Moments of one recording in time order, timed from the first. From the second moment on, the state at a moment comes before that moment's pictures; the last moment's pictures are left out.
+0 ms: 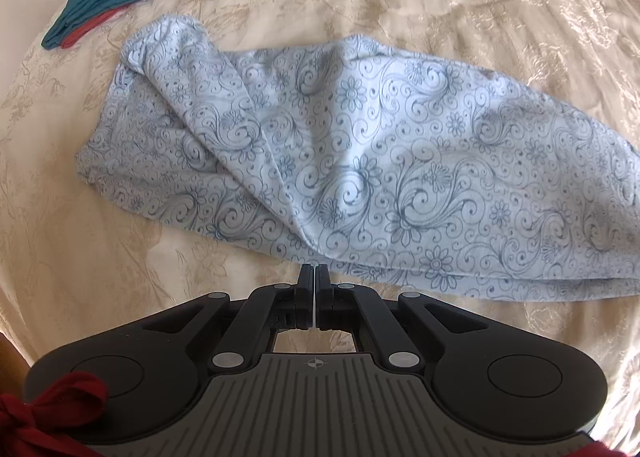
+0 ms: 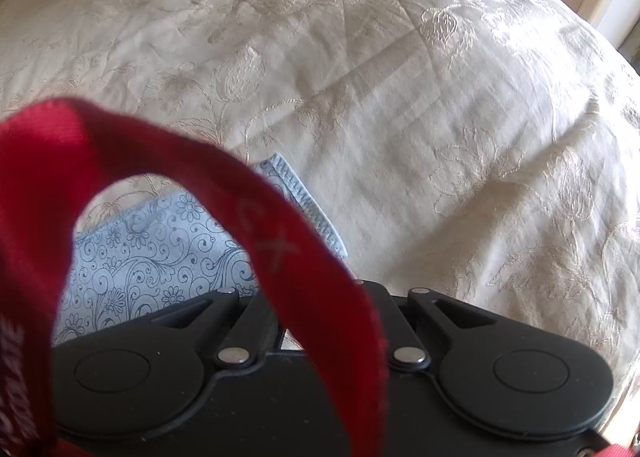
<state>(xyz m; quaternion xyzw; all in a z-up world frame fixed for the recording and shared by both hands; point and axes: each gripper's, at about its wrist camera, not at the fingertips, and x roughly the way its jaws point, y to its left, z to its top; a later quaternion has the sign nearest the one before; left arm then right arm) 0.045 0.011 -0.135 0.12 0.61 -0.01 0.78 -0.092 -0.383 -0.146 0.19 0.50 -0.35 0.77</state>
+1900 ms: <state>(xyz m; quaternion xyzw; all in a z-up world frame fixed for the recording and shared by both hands) 0.275 0.244 -0.142 0.07 0.60 0.02 0.80 0.184 0.029 -0.107 0.15 0.49 0.08 0.85</state>
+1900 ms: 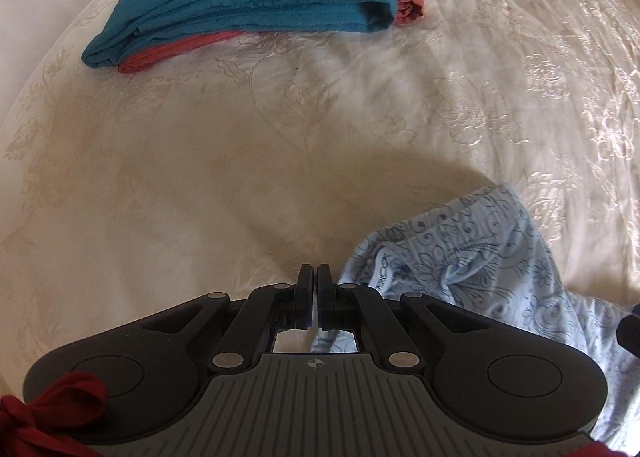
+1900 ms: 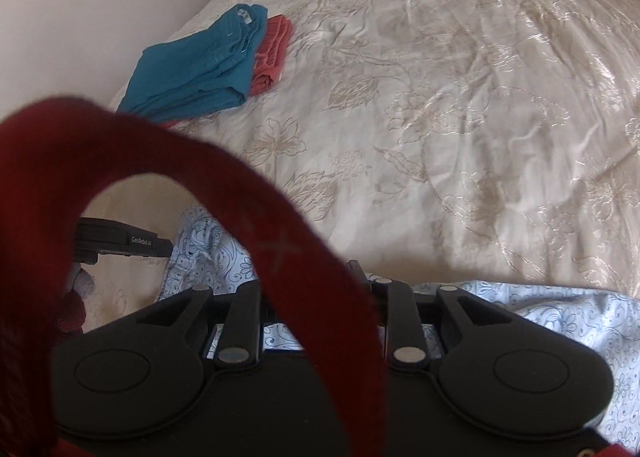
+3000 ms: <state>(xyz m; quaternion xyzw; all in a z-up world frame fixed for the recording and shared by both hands) 0.261 0.293 -0.091 0.07 0.55 0.03 0.83 0.182 0.114 -0.093 0.10 0.47 0.25 0.84</state>
